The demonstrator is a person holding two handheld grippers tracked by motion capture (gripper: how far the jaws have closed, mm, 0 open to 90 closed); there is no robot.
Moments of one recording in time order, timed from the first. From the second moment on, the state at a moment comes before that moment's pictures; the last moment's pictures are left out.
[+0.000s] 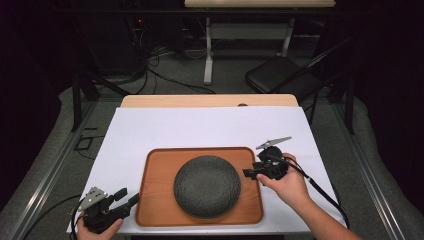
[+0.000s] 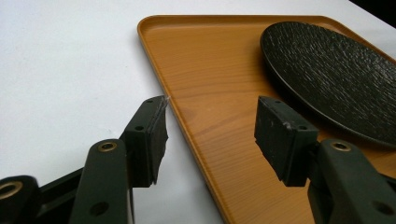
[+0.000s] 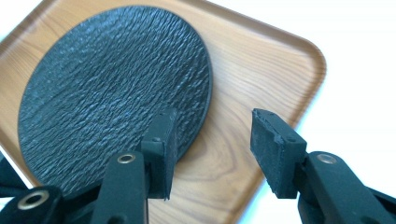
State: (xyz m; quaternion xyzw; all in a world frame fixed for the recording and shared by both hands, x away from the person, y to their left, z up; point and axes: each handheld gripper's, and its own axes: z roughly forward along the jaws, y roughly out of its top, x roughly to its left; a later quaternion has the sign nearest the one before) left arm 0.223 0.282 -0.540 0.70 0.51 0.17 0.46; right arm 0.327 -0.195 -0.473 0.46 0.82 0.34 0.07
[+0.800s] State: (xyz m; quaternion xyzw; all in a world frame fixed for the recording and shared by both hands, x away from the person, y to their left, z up) left arm 0.223 0.282 -0.540 0.70 0.51 0.17 0.46; right arm 0.255 -0.237 -0.516 0.46 0.78 0.39 0.14
